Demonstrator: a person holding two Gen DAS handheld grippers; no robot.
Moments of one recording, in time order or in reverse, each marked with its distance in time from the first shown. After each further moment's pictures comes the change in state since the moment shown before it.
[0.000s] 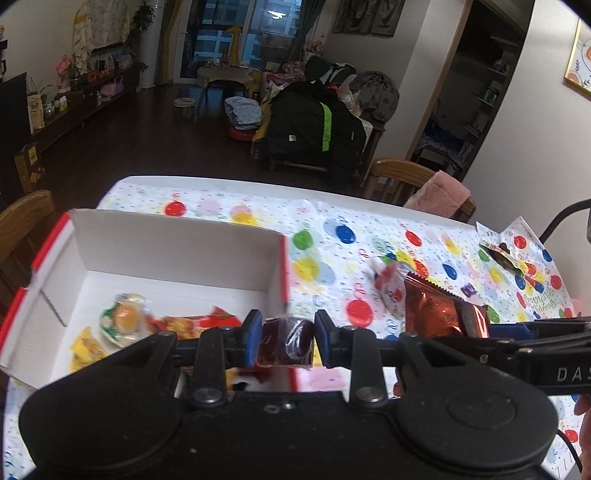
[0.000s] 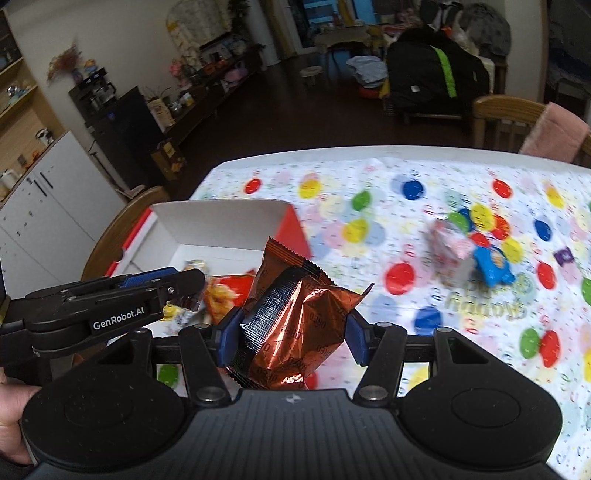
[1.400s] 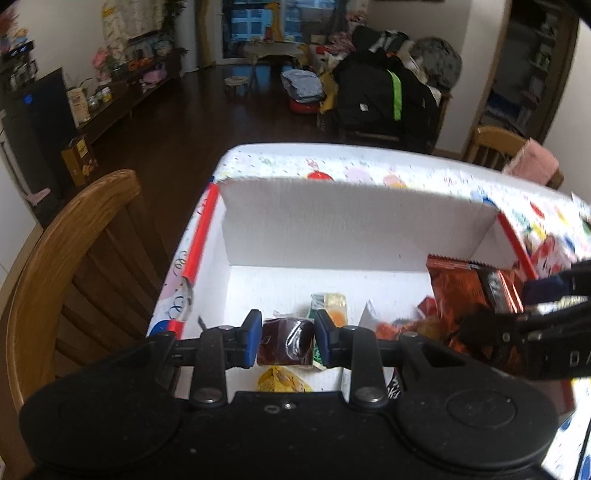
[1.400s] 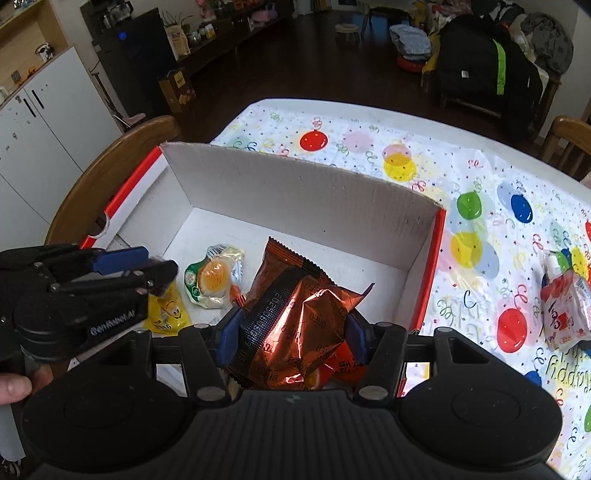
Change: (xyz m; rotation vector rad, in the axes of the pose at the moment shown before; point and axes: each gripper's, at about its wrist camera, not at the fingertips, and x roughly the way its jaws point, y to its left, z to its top) left arm 0.056 0.157 0.005 0.069 0.101 0.190; right arm 0.162 0.105 0.035 -0.165 0.176 -0.066
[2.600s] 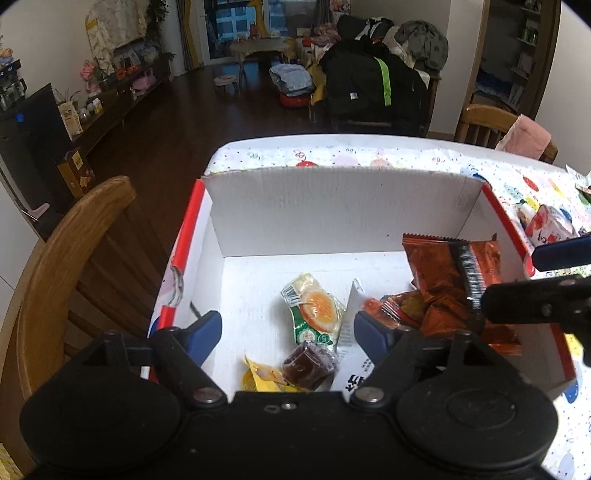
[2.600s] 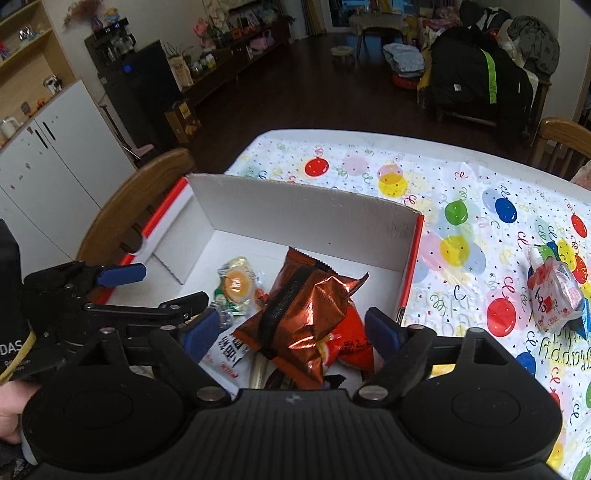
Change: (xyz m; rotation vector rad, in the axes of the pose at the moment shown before) left arm -0.021 -0.017 -0.008 0.060 0.013 0.014; right arm -0.057 0.002 -0.017 0.047 -0.098 0.040
